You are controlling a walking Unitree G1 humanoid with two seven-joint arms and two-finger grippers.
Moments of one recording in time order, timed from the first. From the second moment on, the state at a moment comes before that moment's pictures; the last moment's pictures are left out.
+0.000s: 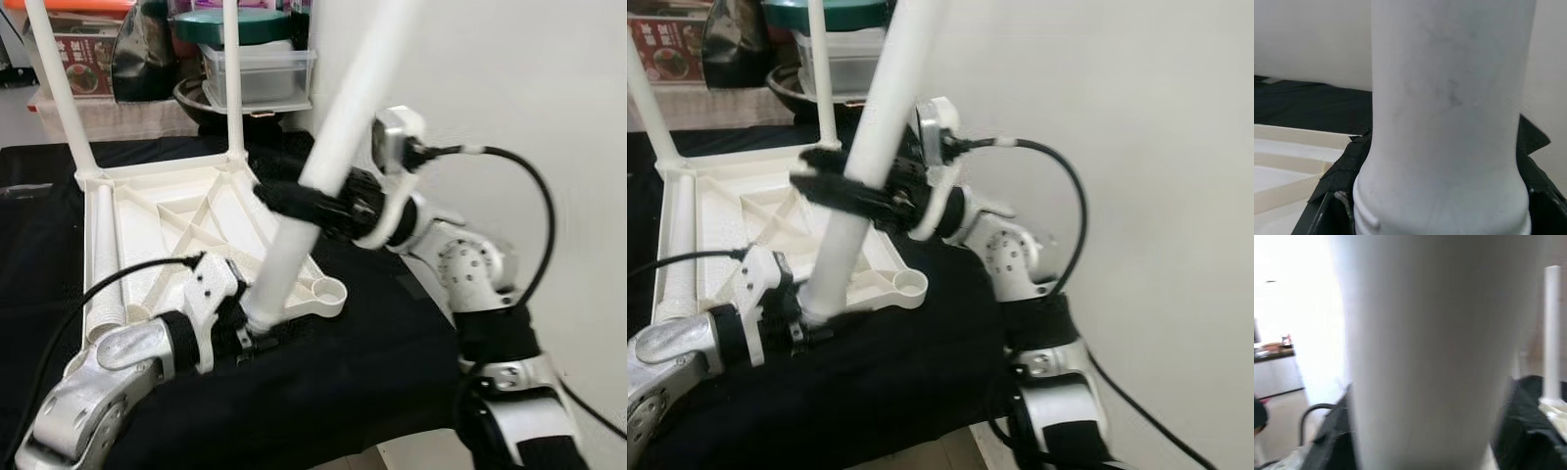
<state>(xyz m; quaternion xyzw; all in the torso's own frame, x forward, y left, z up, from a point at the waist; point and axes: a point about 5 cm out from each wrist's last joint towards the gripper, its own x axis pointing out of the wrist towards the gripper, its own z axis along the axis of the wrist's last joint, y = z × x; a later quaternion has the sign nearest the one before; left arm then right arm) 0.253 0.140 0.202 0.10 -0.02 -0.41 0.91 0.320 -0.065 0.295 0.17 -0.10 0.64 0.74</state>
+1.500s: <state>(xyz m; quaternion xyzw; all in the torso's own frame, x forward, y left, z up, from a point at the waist) 0.293 0.117 0.171 0.20 -0.04 -0.23 0.95 0.342 -0.046 0.251 0.35 0.00 0.34 0.87</state>
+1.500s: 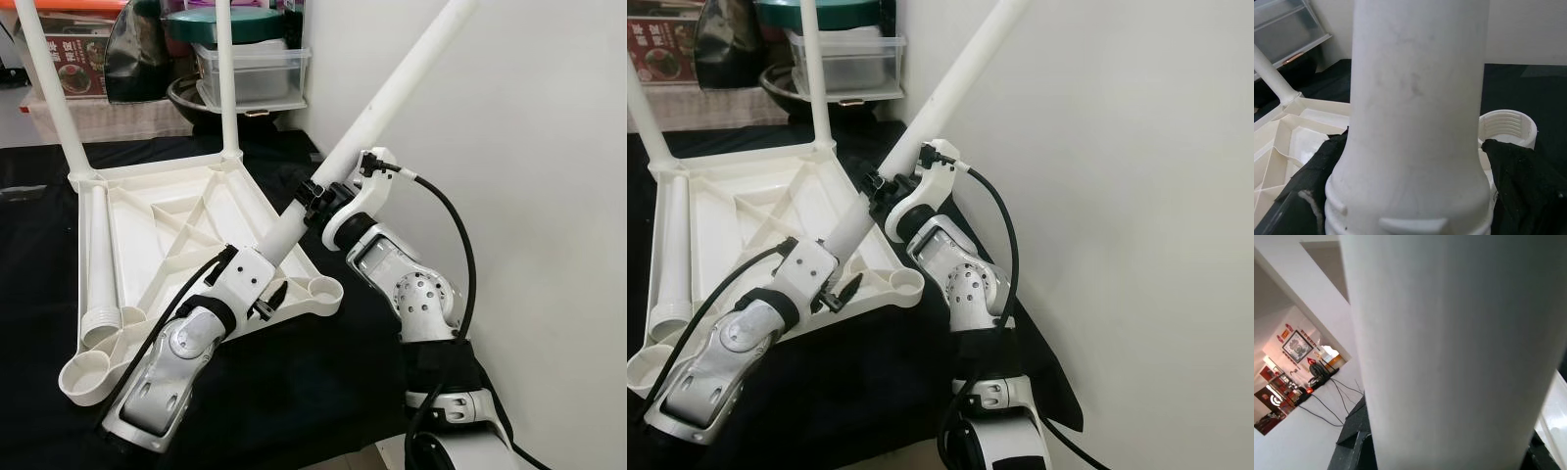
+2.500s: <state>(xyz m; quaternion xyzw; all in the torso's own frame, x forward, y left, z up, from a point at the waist) 0.265 0.129 0.154 0.18 -0.03 -0.19 0.96 0.355 -0.153 0.404 0.19 -0.32 0.48 0.79</state>
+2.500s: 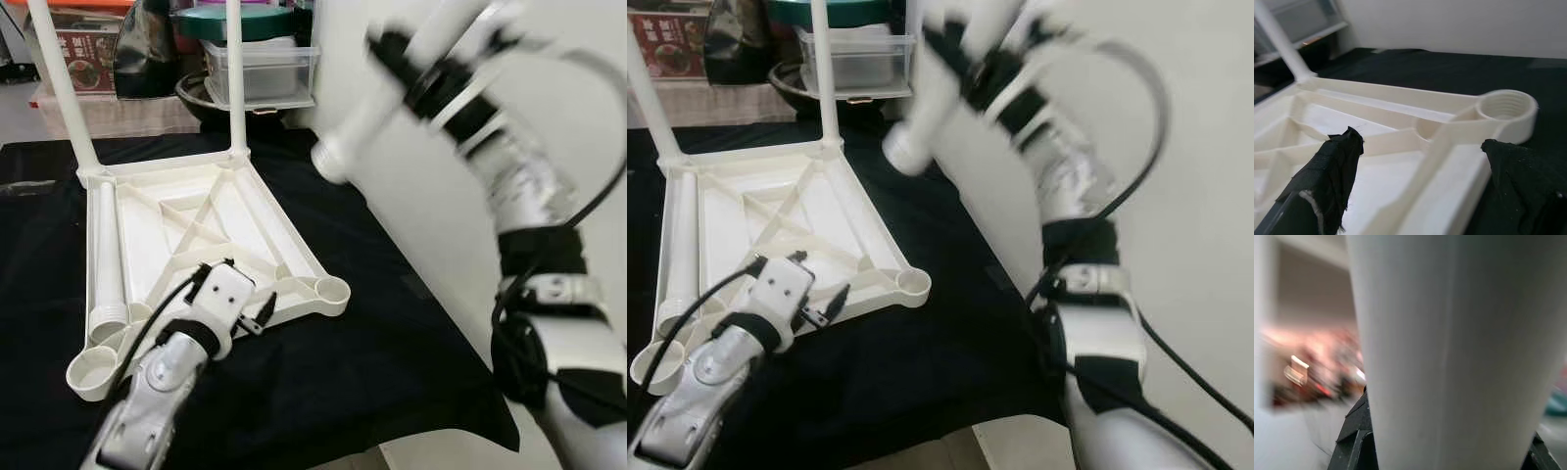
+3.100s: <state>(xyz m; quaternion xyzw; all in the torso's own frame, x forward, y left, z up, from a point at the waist) 0.258 0.128 0.148 0.18 -0.02 -0.21 0.96 0.312 -0.127 0.380 0.18 -0.26 0.71 0.63</state>
